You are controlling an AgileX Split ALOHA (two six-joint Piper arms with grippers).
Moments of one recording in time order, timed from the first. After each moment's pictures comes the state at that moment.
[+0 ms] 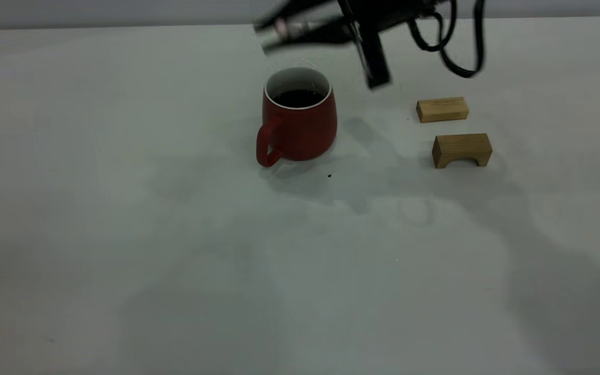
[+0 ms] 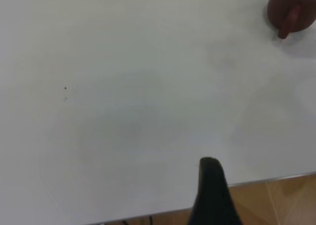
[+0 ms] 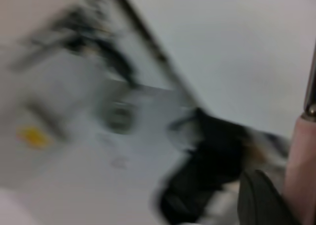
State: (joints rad) left arm -0.08 -0.02 -0.49 -0.04 1.13 0.04; right arm 0.32 2.26 -1.32 1.69 0.98 -0.31
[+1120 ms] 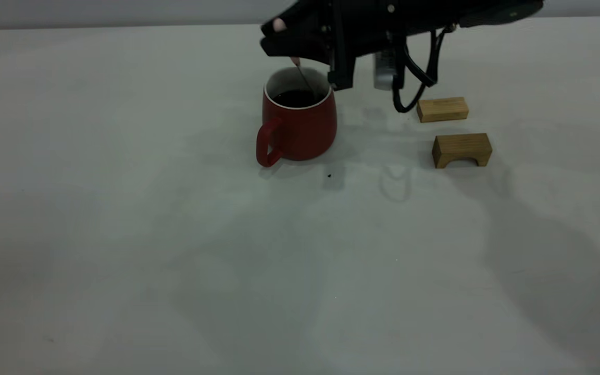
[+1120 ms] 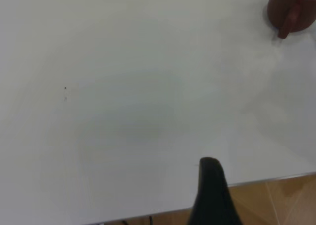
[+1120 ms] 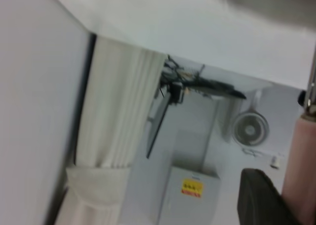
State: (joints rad) left arm -0.08 -0.02 -0.49 -0.04 1.13 0.04; right arm 0.29 2.52 -1.56 1.76 0.94 0.32
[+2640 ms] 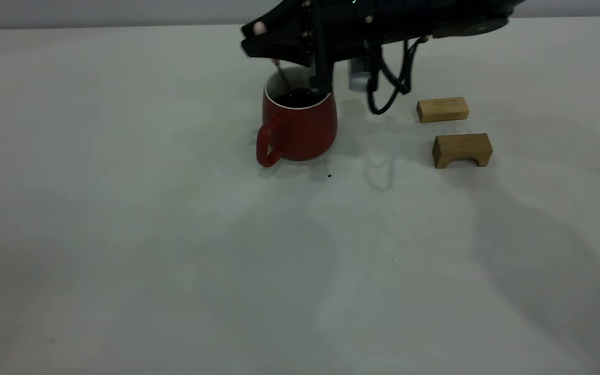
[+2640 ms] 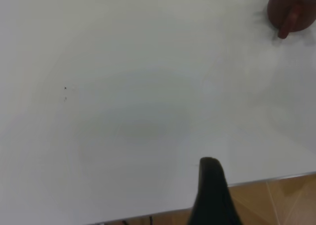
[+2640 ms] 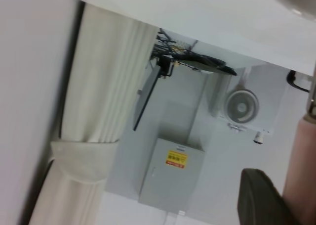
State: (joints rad) left arm -0.08 -0.02 -0.49 -0.04 1.13 0.04; right arm 0.30 2.64 -1.74 1.76 1.03 0.31
